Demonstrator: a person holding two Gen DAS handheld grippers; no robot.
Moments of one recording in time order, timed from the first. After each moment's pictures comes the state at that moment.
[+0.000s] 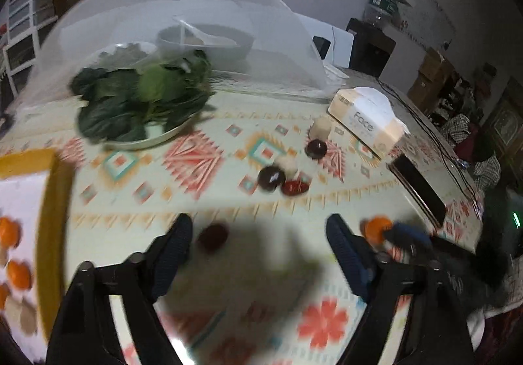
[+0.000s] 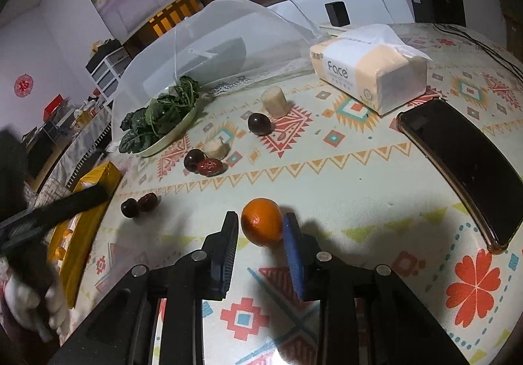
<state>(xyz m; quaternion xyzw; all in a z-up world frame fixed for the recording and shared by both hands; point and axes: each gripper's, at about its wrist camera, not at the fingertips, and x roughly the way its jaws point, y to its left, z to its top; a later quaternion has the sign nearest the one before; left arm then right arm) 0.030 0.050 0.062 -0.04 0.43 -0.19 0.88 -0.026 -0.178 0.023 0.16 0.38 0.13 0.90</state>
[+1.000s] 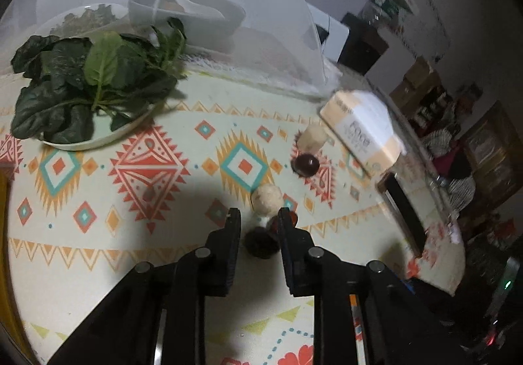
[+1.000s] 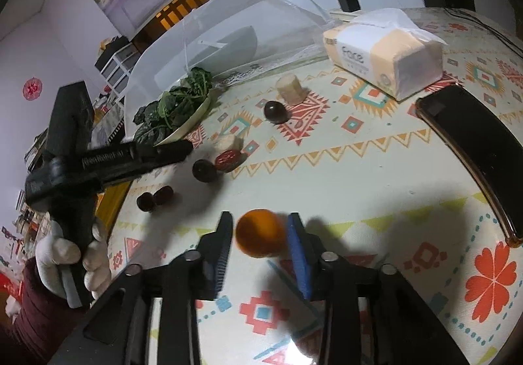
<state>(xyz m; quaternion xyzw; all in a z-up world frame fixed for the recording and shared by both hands) 0.086 0.045 0.042 -0.12 0.47 -0.23 0.85 -0.017 -0.167 0.021 0.17 0.41 0.16 0.88</state>
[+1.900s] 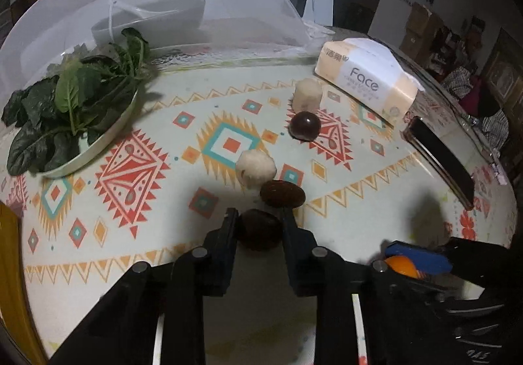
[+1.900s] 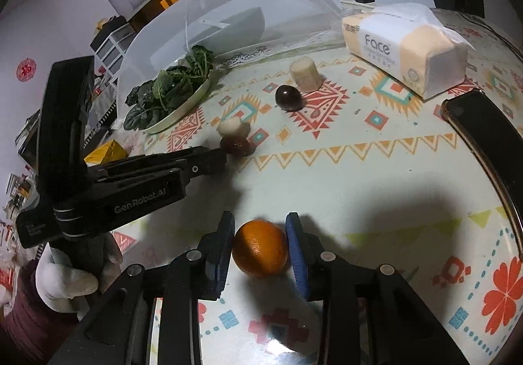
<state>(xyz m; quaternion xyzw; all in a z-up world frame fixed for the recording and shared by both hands) 0.067 -0.005 0.017 0.04 0.45 -0.21 0.86 -0.004 -0.144 0.009 0.14 0.43 0.16 0.88</state>
